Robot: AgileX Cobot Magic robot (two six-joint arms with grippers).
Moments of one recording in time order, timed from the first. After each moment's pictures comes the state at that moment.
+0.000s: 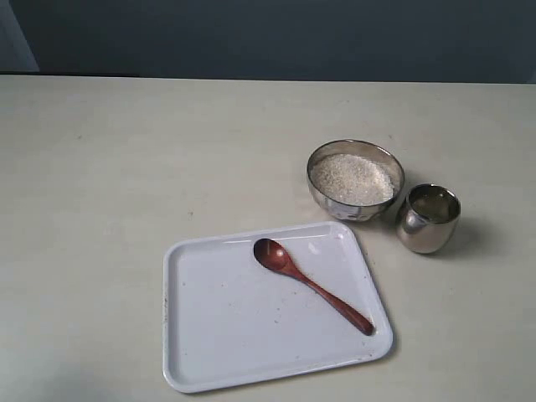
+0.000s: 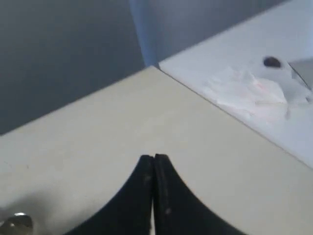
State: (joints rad) left arm 0.17 0.00 0.00 0.27 0.25 0.04; right arm 0.03 0.12 -0.44 -0.48 0.80 0.66
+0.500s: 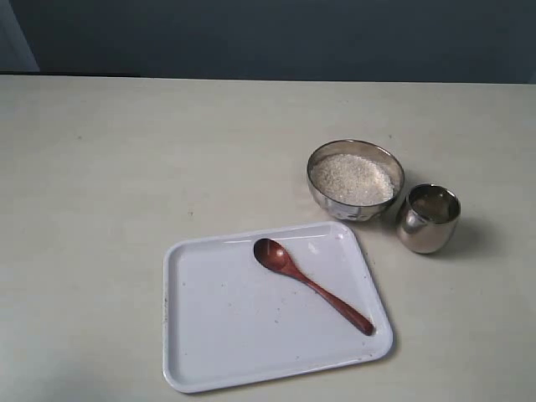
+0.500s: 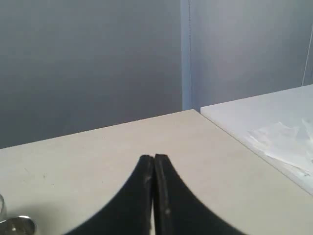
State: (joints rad) left arm 0.17 0.00 0.00 0.27 0.25 0.04; right arm -0.13 0.01 -0.08 -0.25 0.23 0.33
